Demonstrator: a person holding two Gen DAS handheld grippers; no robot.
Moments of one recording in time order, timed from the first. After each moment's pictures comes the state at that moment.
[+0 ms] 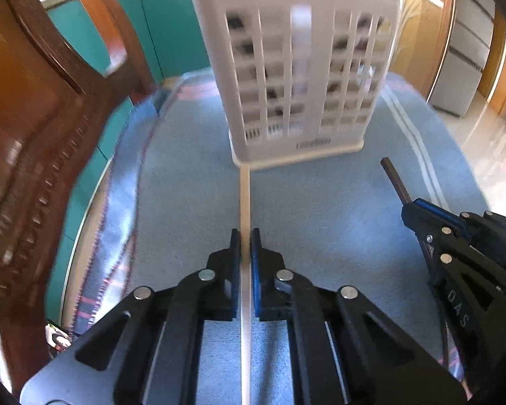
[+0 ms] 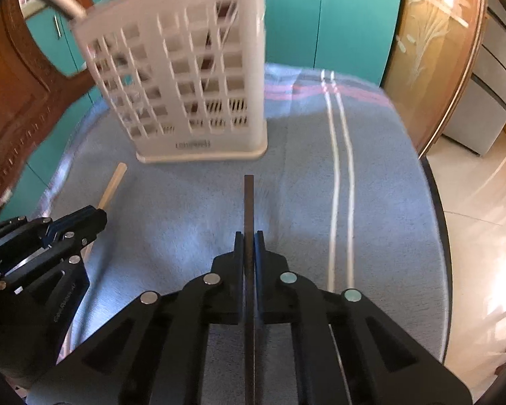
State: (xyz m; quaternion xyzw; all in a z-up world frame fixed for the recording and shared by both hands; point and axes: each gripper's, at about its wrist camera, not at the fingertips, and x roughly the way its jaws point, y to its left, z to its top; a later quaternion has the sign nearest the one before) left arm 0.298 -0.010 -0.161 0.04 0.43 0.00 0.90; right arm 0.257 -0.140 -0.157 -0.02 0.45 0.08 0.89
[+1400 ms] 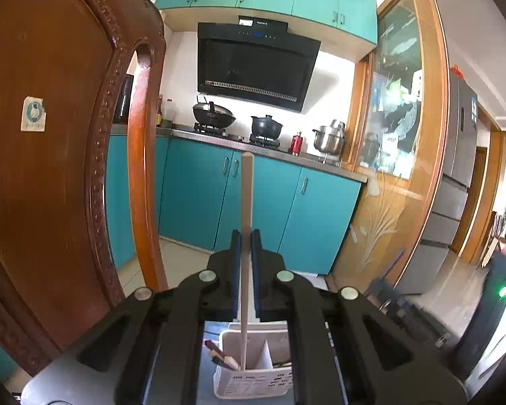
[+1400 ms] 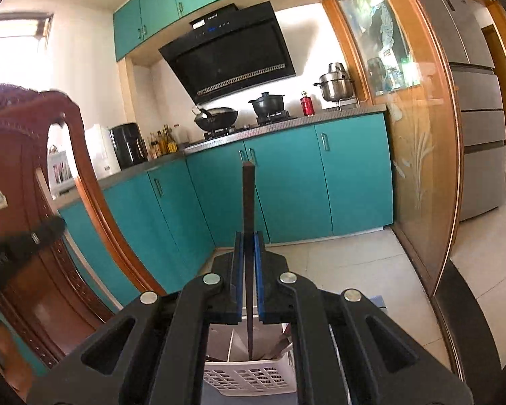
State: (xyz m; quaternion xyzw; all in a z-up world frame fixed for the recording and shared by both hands) left arm 0.294 0.032 0.091 -0.11 0.09 -0.01 0.99; right arm 0.292 -0.168 0.059 0.11 0.15 0.11 0.98
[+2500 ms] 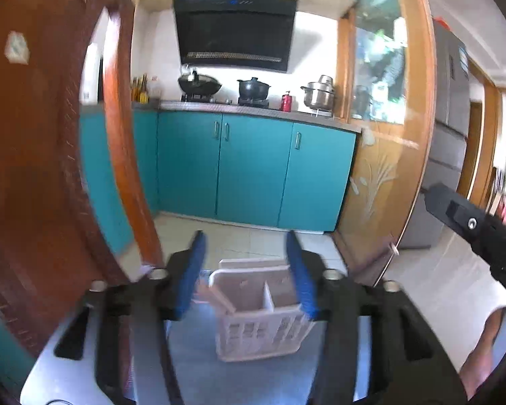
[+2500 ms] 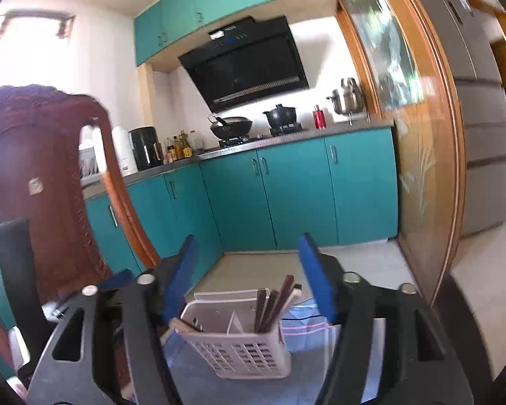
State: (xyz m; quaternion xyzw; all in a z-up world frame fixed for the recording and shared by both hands) left arm 0.267 -0.009 0.025 -0.03 0.15 -0.02 0.99; right arm 0.223 -0.190 0.060 0.08 0.11 0.14 0.98
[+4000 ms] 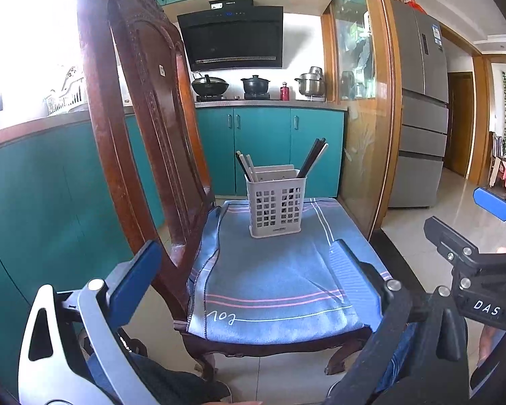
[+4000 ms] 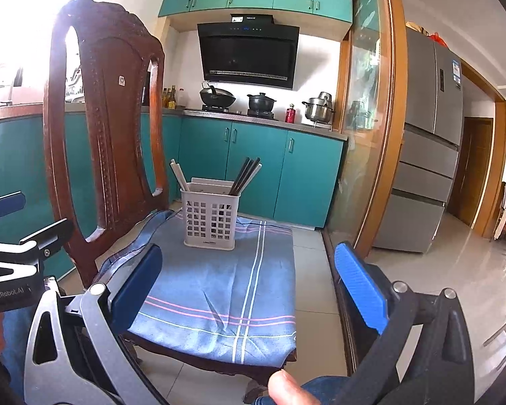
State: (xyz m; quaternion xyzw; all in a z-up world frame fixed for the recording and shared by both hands) left arm -0.030 0.015 -0.006 0.01 0.17 0.00 0.99; right arm -0.058 -0.168 0.013 -0.07 0.15 0.03 0.99
